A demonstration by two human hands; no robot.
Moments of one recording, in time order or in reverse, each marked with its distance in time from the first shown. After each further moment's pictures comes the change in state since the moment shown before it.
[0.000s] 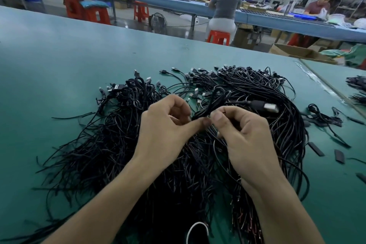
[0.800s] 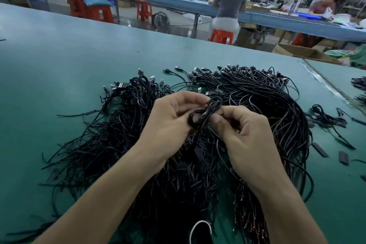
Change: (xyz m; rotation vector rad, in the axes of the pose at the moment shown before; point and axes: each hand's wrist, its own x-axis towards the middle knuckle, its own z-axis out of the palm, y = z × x) left_hand 0.005 0.013 -0.005 -0.369 -0.196 -0.157; right_hand 0.000 -0.001 -0.001 -0.204 -0.048 -0.022
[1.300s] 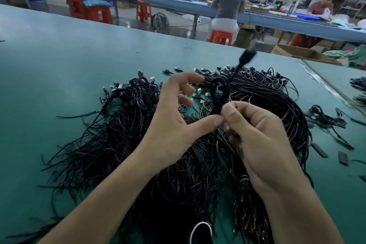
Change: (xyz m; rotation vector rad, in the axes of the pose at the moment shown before) left_hand -0.001 0.001 -0.001 0.285 0.022 0.258; right_hand -0.002 -0.021 -0.005 0.397 0.019 0.161
